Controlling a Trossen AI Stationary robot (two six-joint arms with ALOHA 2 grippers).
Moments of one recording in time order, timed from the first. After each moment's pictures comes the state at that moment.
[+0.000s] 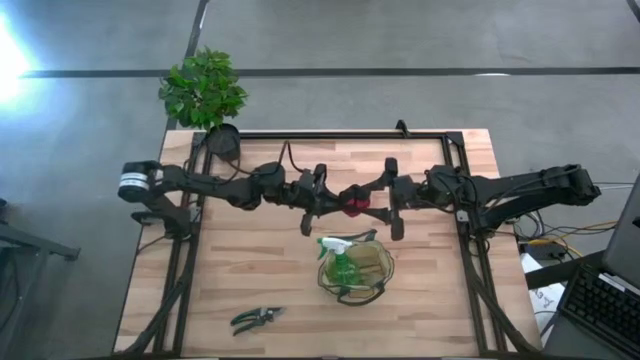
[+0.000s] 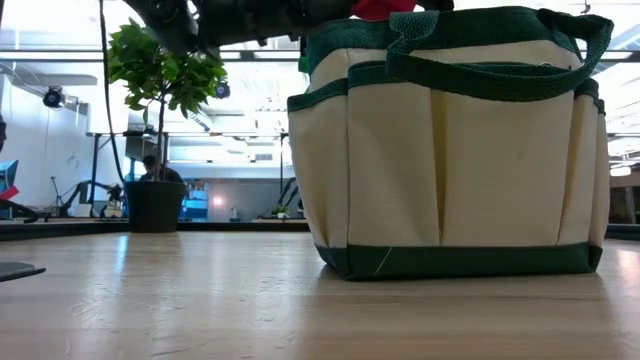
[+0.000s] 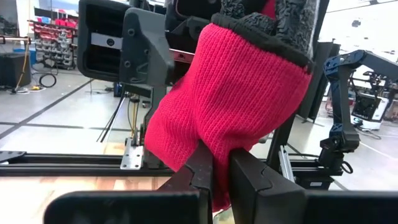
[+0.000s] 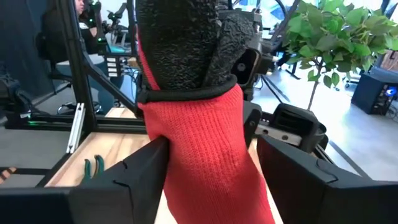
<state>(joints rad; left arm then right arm) 0.08 1.55 0.93 0.76 0.30 -0.17 0.05 1.07 0.80 0.20 0.04 0.00</state>
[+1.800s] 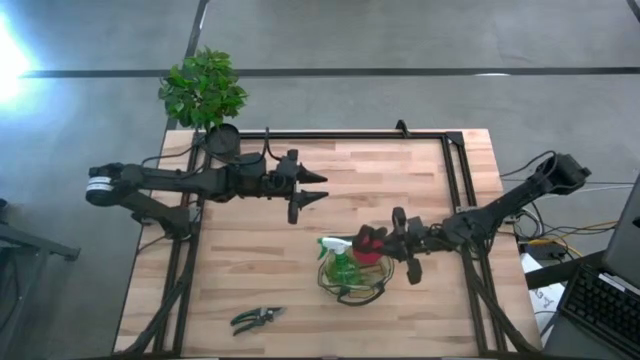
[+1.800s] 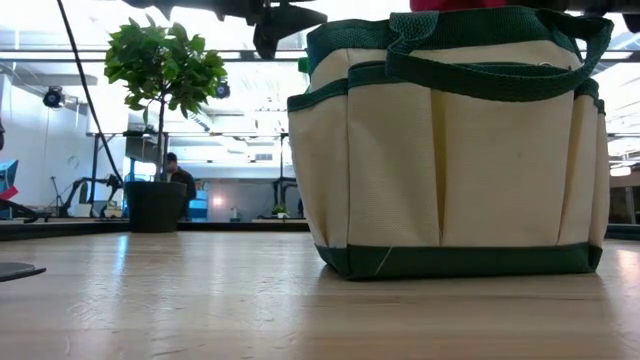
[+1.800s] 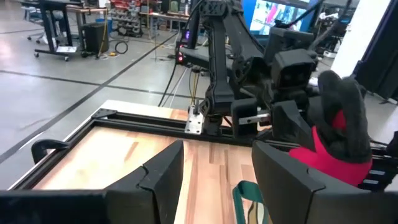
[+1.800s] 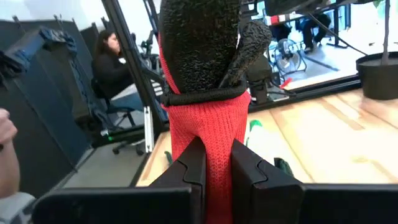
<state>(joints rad) 0.09 1.28 0.93 0.29 0.05 -0.12 0.46 1.10 0.42 0.68 0.35 0.33</state>
